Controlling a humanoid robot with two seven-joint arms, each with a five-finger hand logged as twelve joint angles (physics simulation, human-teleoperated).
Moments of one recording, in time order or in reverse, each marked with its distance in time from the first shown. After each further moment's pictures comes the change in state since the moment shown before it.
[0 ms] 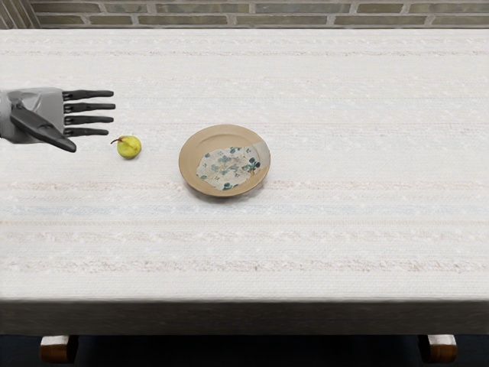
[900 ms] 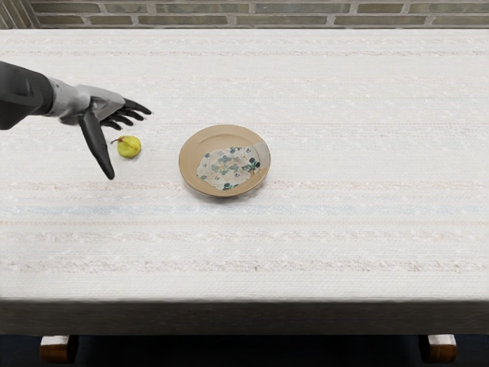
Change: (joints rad) left arm -0.177 -0.293 -0.034 -0.016 0.855 0.088 0.182; right arm 0.002 0.000 -0.010 0.000 -0.003 -0.005 0.002
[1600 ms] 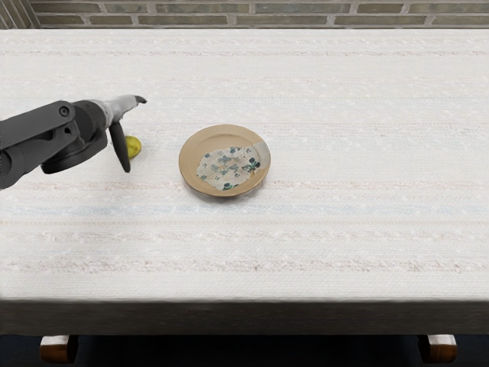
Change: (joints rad) left arm 0.079 -0.229 0.157 0.065 0.477 0.479 0.024; right arm 0.000 0.000 0.001 0.000 0.000 -0.003 0.000
